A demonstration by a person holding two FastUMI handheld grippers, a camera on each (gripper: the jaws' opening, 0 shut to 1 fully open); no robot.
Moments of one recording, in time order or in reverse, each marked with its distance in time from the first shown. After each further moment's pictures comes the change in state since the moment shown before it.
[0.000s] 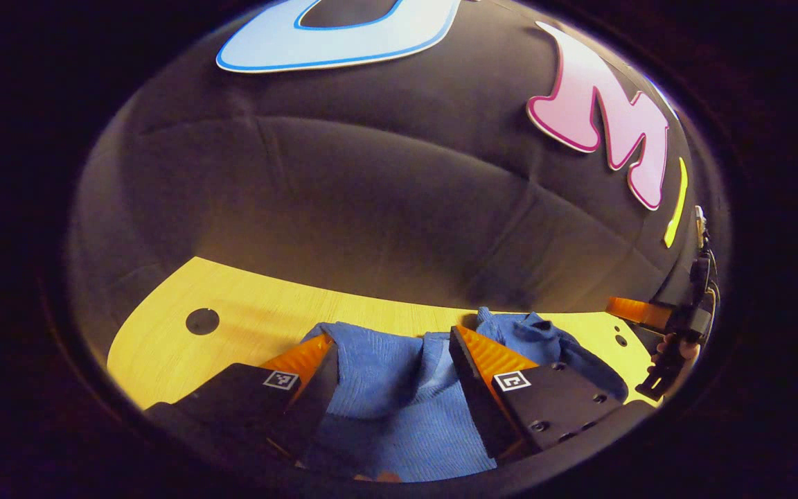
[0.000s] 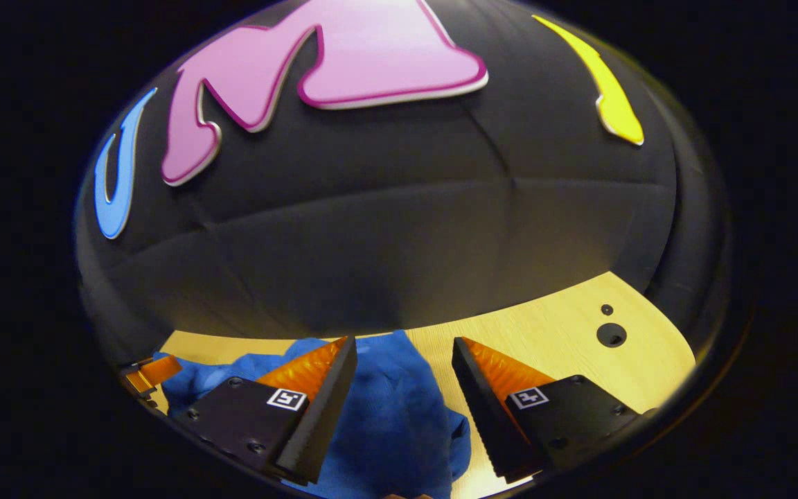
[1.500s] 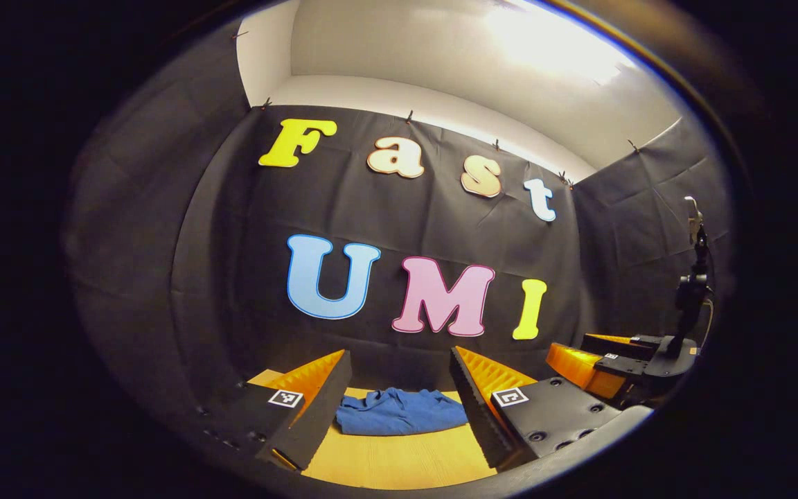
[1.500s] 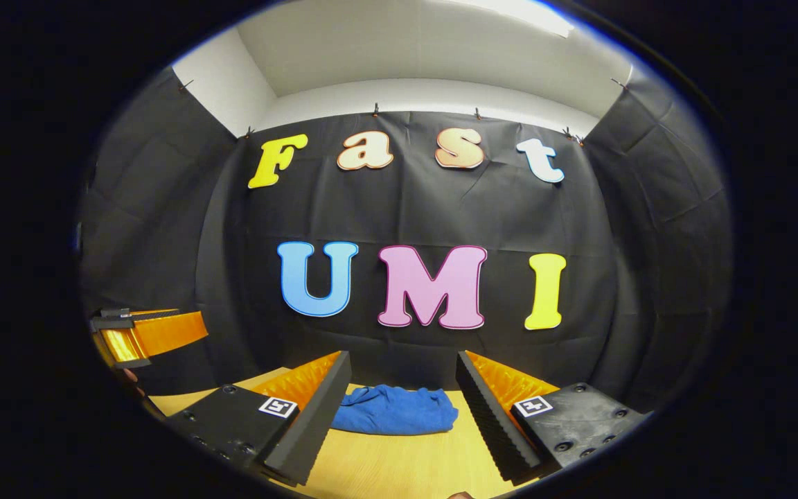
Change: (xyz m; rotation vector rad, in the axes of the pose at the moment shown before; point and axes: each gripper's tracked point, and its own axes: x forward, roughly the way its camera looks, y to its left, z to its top) left arm -0.541 -0.111 -0.041 0.120 -0.665 -0.050; right arm -0.549 0.117 0.037 -0.212 -0.557 0.190
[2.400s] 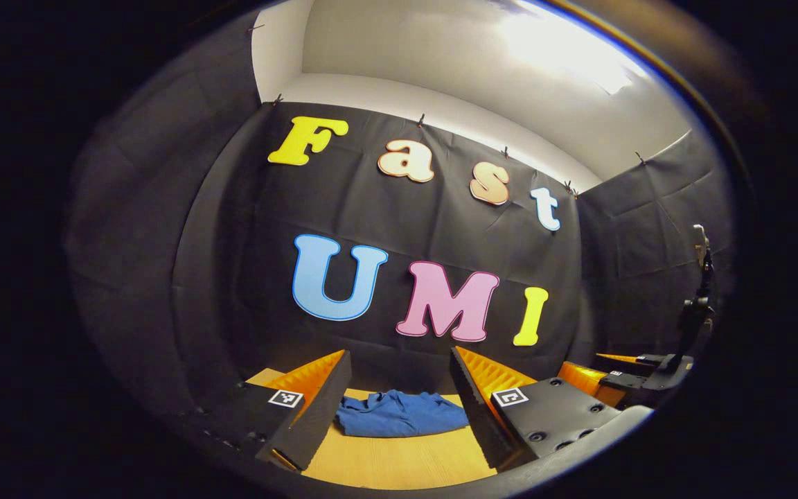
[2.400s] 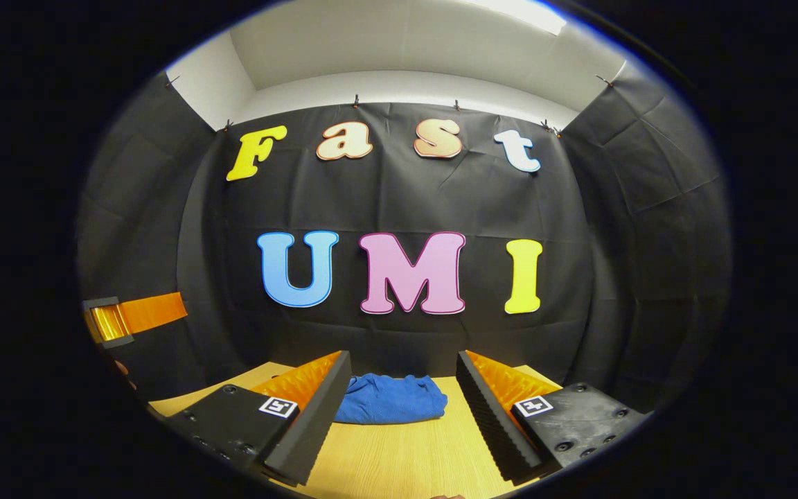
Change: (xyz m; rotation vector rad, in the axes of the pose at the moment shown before) left arm -0.004 0.015 0.010 -0.057 0.007 -0.023; right arm -0.016 -0.007 -0.012 -0.007 0.039 -0.118
